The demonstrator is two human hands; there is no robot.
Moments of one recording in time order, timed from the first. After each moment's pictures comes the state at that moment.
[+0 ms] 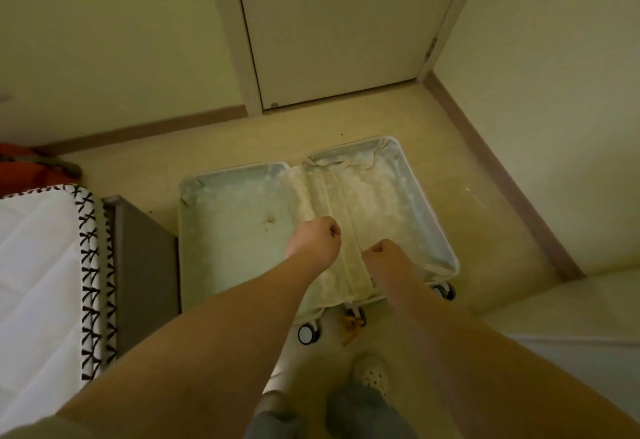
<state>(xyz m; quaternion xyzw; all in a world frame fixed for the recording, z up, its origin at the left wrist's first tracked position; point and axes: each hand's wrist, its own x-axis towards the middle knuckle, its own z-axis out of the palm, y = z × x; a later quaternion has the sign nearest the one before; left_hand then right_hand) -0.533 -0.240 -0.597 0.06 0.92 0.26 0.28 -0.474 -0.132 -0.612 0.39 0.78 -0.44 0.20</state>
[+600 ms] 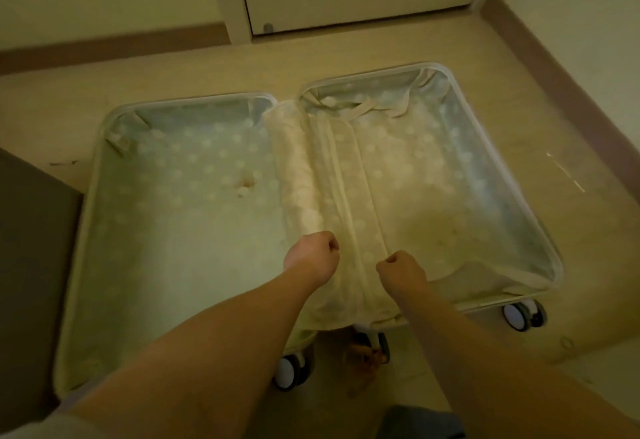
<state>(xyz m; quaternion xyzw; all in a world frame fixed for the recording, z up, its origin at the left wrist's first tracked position) -0.568 -0.200 -0.961 0.03 0.92 0.24 0.32 -0.515 -0.070 -0.973 0.40 0.80 -0.38 0.23</state>
